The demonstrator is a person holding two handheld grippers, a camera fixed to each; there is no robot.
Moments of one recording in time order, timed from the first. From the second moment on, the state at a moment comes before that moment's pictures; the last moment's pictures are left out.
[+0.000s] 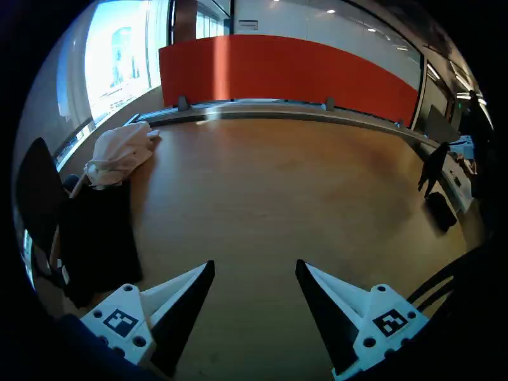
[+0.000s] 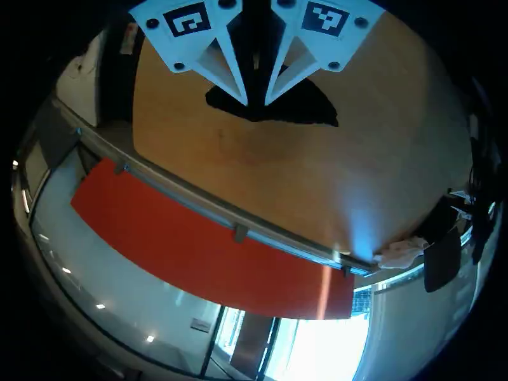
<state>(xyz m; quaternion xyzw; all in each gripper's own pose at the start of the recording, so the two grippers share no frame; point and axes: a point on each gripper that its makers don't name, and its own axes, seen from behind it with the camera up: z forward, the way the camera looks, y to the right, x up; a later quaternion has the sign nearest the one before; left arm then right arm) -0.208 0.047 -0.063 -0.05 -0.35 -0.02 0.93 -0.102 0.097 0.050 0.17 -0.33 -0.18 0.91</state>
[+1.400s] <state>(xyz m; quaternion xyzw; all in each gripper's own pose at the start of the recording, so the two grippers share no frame) -0.201 0.064 -0.063 -0.06 -0.35 0.00 0.93 -0.135 0.218 -0.017 0.08 -0.40 -0.16 0.90</state>
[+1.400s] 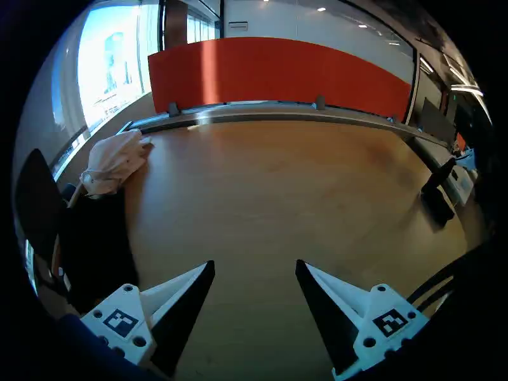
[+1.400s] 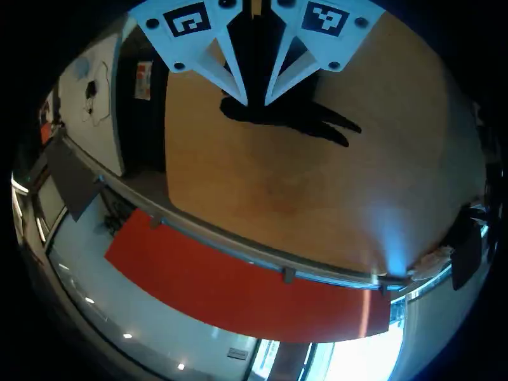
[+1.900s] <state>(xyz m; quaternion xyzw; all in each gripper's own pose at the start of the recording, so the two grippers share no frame) -0.200 0.067 -0.068 -0.07 -0.35 0.01 0.93 -0.176 0.260 -0.074 0.04 -0.45 -0.15 0.88</state>
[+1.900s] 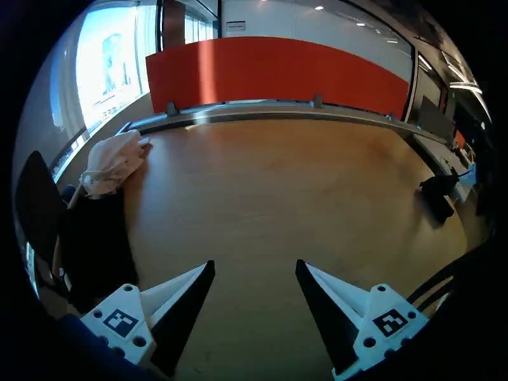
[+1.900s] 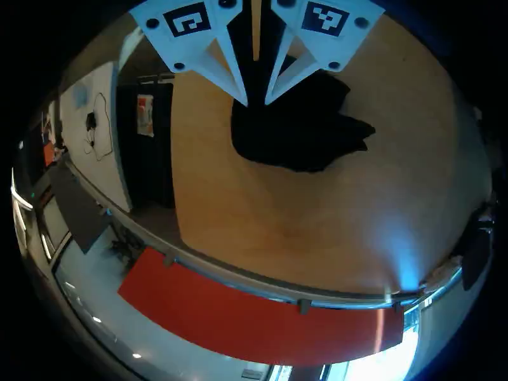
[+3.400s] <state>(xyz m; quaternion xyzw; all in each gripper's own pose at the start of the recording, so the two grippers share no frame) -0.202 0.056 -0.075 -0.05 -0.36 0.02 0.93 -0.281 0.299 -0.123 -0.06 -0.54 -0.08 0.83</state>
